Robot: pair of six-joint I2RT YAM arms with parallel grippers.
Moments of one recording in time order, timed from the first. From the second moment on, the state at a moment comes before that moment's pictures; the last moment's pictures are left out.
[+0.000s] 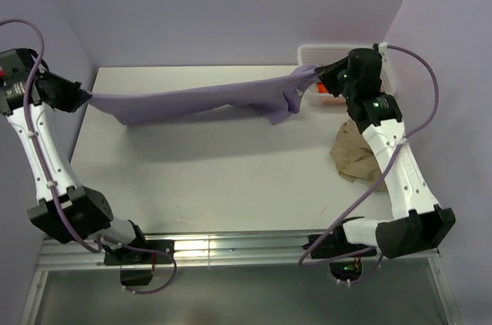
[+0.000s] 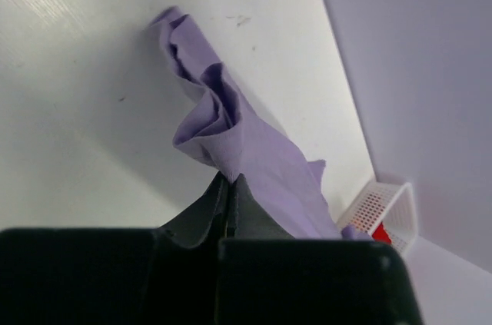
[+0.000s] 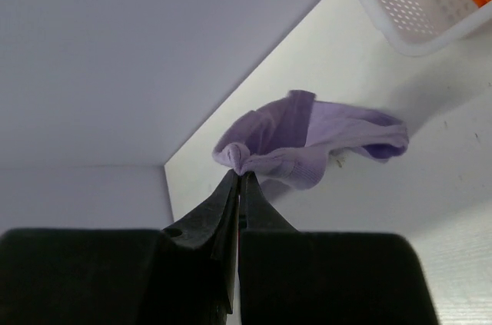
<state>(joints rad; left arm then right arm) 0.47 1.51 1.77 -1.06 0.23 -0.78 0.16 1.29 1.42 -0.51 0.09 1.02</state>
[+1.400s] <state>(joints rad) 0.52 1.82 2.36 -0.91 0.42 -0.99 0.15 1.79 2.21 -0.20 -0.11 1.04</state>
